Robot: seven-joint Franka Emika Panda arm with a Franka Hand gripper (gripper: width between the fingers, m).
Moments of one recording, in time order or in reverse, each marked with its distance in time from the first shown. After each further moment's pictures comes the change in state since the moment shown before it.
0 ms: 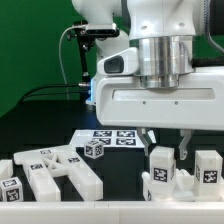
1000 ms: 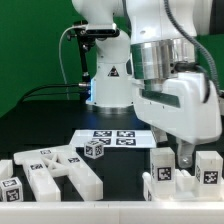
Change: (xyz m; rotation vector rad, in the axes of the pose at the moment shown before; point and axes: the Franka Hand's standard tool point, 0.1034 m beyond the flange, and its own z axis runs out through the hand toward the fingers) arm -0.005 -0.010 0.003 0.032 -0.043 0.753
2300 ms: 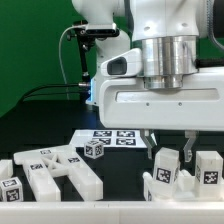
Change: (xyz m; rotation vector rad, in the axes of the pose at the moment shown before) arm 0.008 -0.004 -0.002 -0.004 0.061 -0.781
